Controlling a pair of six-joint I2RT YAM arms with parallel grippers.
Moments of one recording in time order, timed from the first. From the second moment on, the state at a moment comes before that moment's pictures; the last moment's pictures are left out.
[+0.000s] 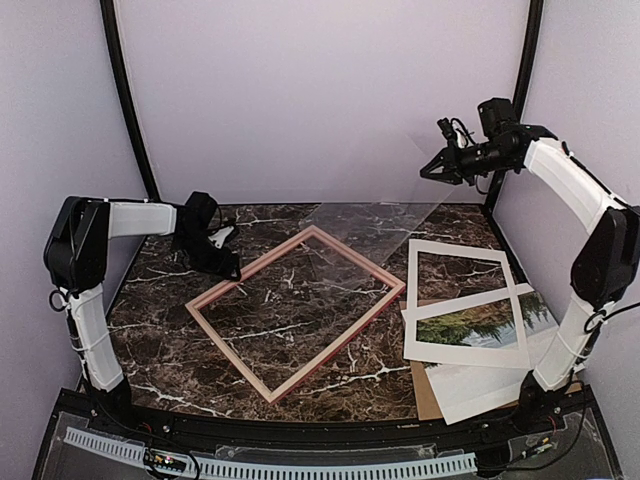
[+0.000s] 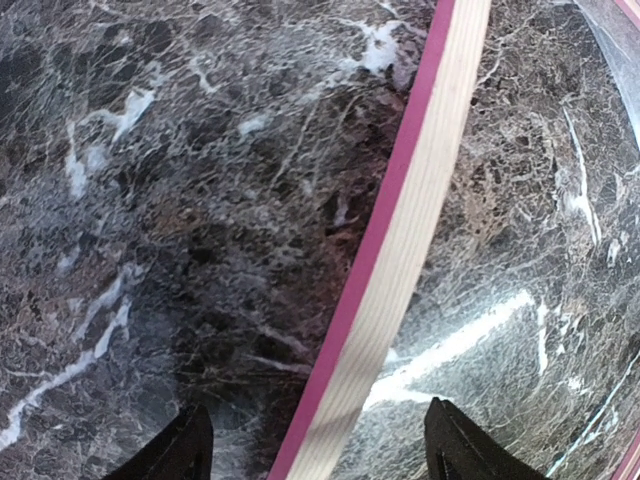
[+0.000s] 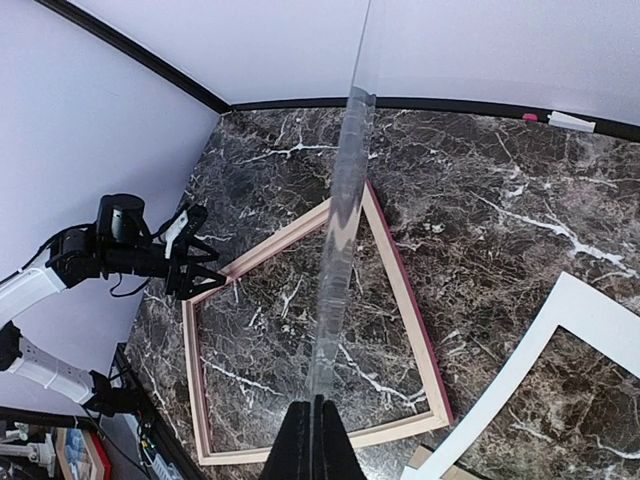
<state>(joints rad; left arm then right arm) -0.27 1.94 1.34 -0.63 0.21 0.07 0.20 1.74 1.83 -0.84 -0.68 0.24</state>
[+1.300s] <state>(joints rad) -0.33 1.60 0.82 -0.41 0.15 -0.43 0.23 1.73 1.85 -0.86 -0.71 0.23</state>
